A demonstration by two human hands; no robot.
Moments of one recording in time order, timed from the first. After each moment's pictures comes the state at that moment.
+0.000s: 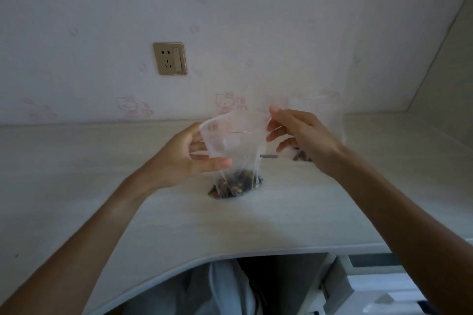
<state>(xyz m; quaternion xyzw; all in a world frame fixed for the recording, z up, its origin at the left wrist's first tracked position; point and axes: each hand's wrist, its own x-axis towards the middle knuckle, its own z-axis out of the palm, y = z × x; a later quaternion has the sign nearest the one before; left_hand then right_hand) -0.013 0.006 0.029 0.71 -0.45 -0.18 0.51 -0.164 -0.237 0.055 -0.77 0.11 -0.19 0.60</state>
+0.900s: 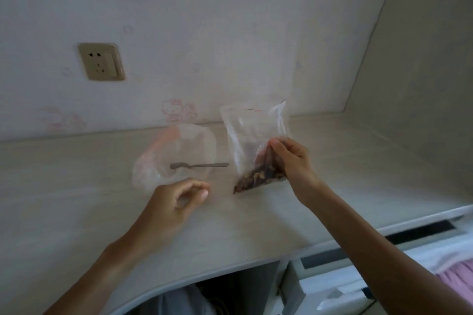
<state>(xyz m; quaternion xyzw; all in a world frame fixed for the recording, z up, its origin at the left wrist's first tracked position) -0.048 -0.053 -0.067 0.72 -0.50 -0.07 0.49 -0.208 -0.298 -0.023 -0.67 0.15 -0.33 0.65</state>
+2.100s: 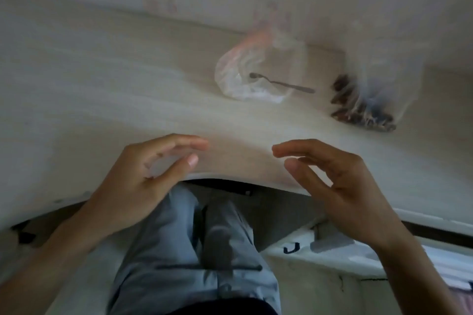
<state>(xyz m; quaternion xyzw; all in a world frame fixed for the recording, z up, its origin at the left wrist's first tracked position) -0.146 0.111 -0.046 0.79 -0.34 -0.06 0.50 -0.277 -0.160 -0.018 -0.89 0.01 -0.12 0.44</state>
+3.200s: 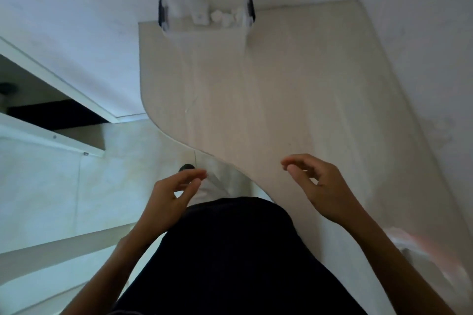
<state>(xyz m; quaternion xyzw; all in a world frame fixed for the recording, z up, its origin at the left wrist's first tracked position) -0.312 0.292 0.141 0.77 0.37 0.07 0.52 -0.061 0.088 0.186 -0.79 -0.32 0.34 0.41</state>
